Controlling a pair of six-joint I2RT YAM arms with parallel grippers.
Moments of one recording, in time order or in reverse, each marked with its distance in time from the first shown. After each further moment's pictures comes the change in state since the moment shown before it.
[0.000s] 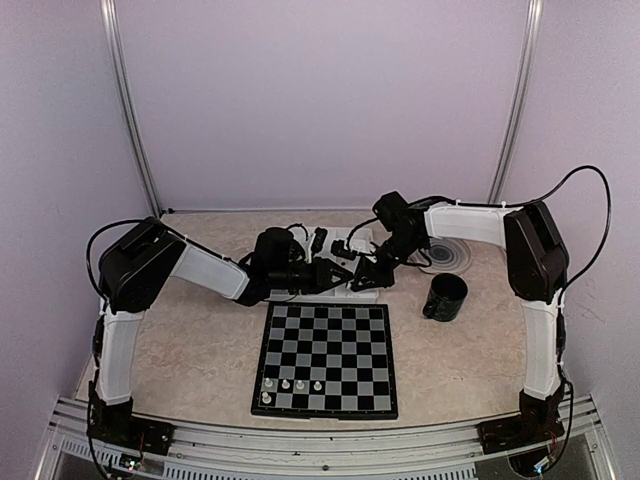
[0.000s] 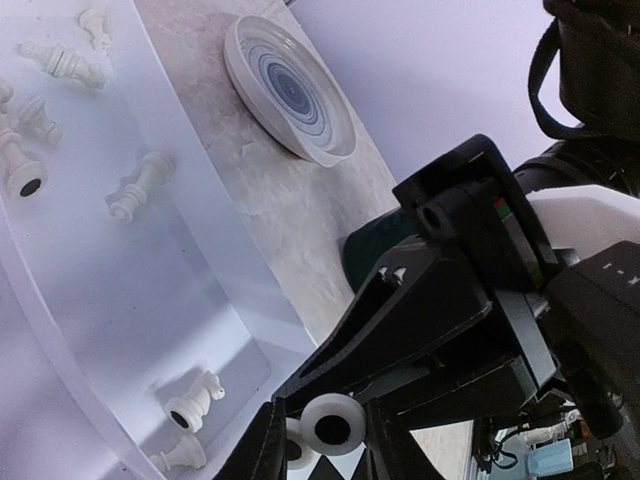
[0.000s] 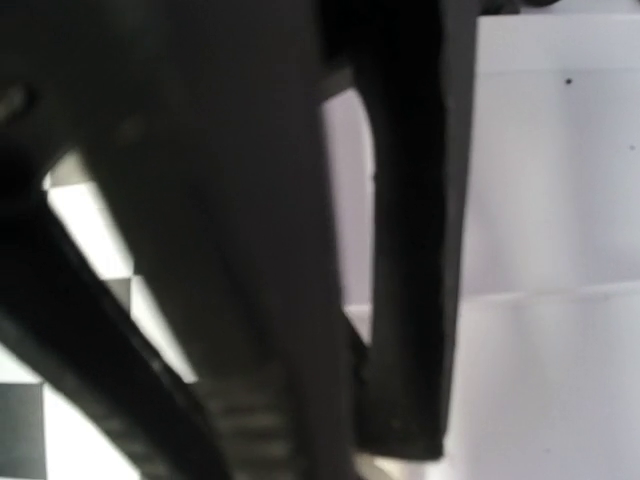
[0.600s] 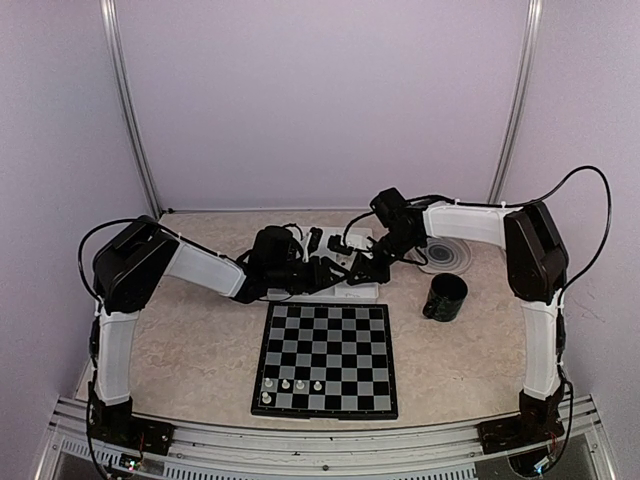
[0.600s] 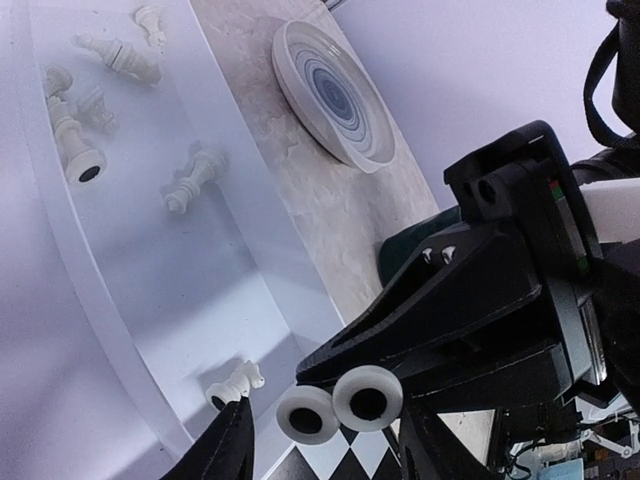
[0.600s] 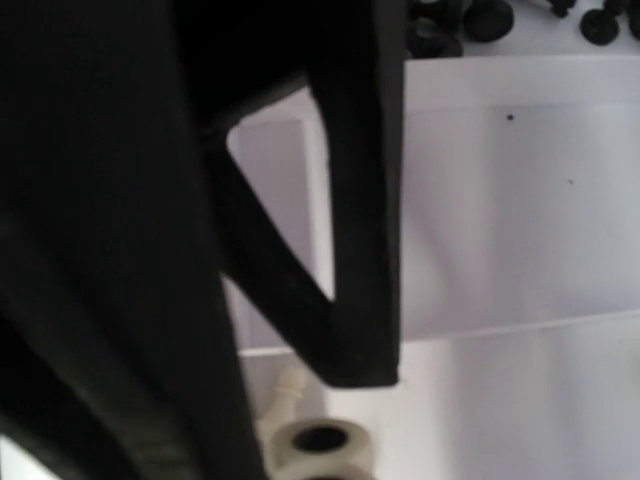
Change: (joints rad) left arm 0.005 -0.039 -0.015 -0.088 -0.071 0.016; right arm 0.011 0.000 0.012 0.056 0.042 0.025
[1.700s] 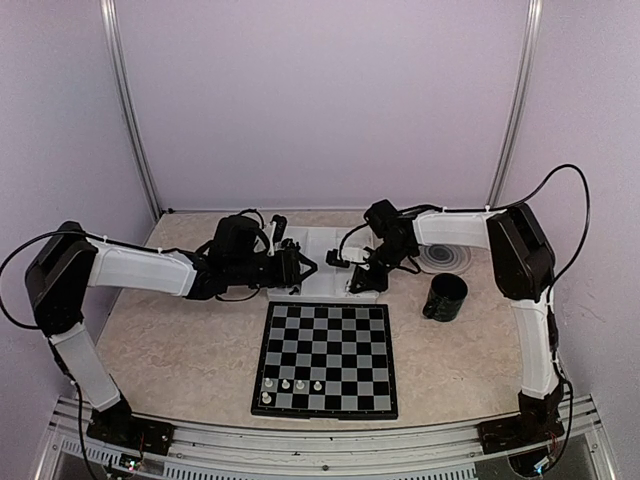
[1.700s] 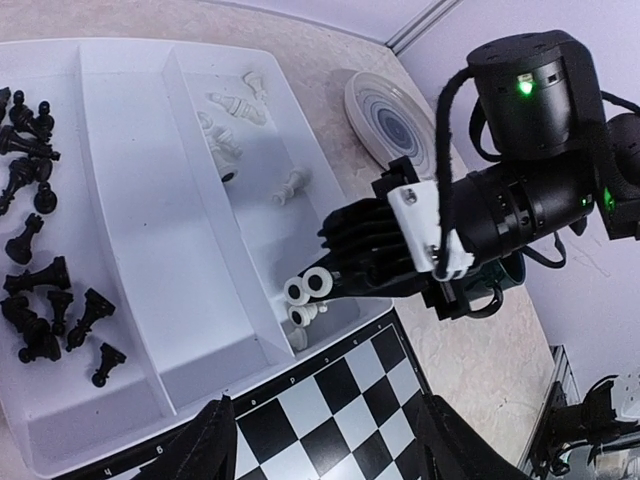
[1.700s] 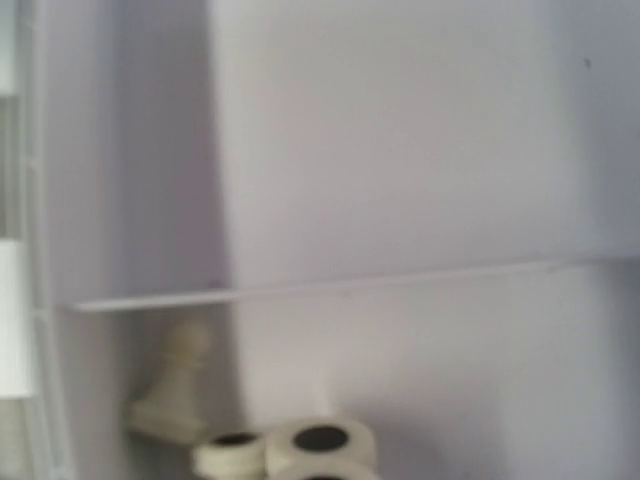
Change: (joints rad) left arm 0.005 -0.425 -0.246 -0.265 -0.250 0.131; right arm 0.001 0.099 0.023 0.022 0.138 -0.043
